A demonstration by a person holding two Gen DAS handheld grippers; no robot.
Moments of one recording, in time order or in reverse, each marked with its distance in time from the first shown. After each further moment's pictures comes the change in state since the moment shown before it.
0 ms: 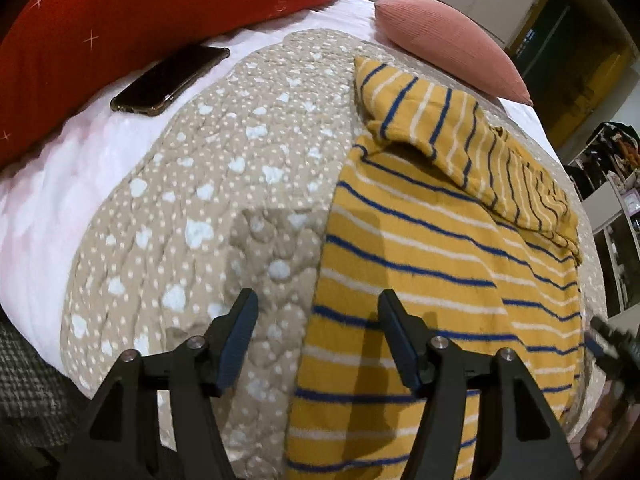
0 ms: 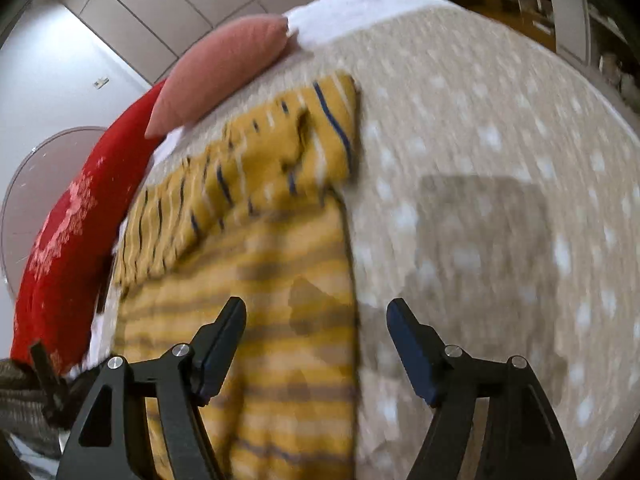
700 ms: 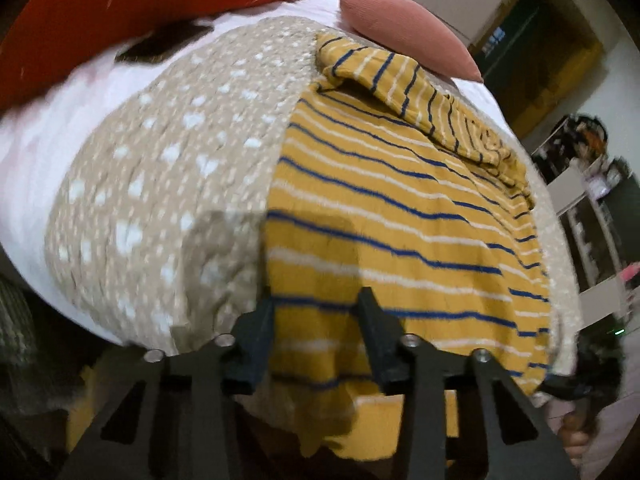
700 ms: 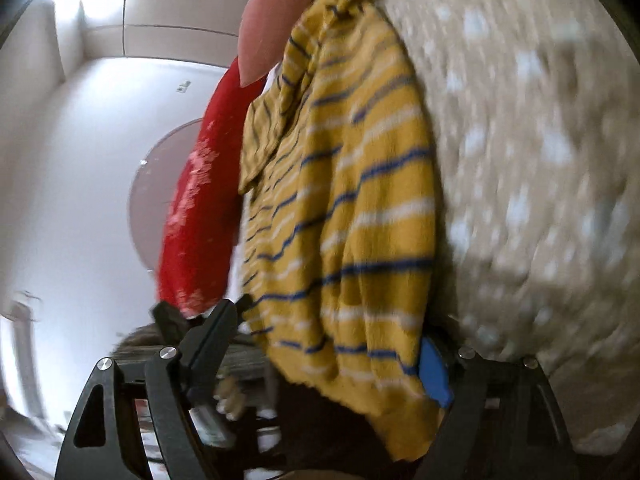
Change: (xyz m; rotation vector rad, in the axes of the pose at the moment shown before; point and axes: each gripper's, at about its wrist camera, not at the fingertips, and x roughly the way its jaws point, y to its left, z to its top) left arm -0.037 0.006 -0.088 -0.001 0.013 -0.162; right arm -0.011 -0.023 -0.138 0.232 0.233 0.630
